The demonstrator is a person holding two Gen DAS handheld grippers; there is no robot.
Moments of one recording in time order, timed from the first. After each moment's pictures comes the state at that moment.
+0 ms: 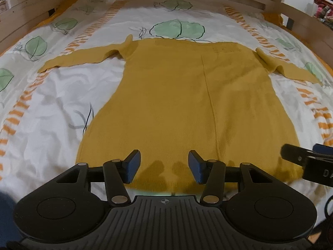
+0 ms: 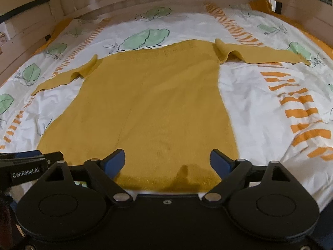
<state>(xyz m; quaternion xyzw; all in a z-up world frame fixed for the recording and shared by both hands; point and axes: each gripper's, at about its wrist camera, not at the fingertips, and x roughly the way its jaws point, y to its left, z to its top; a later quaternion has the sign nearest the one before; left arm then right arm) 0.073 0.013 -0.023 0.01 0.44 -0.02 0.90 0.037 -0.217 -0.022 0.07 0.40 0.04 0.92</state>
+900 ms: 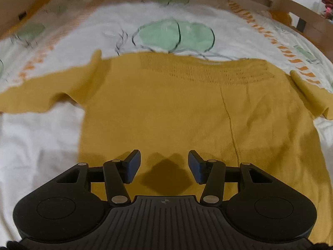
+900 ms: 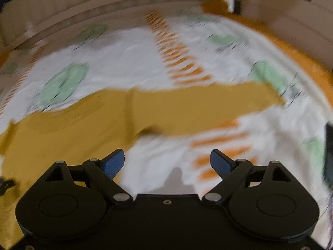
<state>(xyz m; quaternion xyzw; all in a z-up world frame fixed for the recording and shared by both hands) 0.286 0.001 -0.077 0.01 0.46 -0.05 0.89 0.243 -0.381 -0.004 0.08 0.39 -0.09 0.91</state>
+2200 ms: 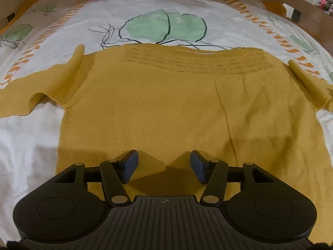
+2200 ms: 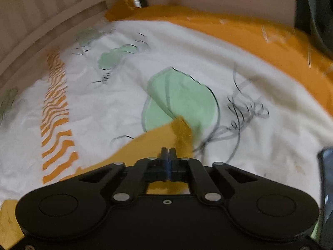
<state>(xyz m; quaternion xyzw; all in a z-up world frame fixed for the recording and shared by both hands) 0.297 -0.009 -0.089 0.03 0.46 -0.07 0.88 0.352 -0.606 -0.059 0.23 0.36 -0.24 0.87</state>
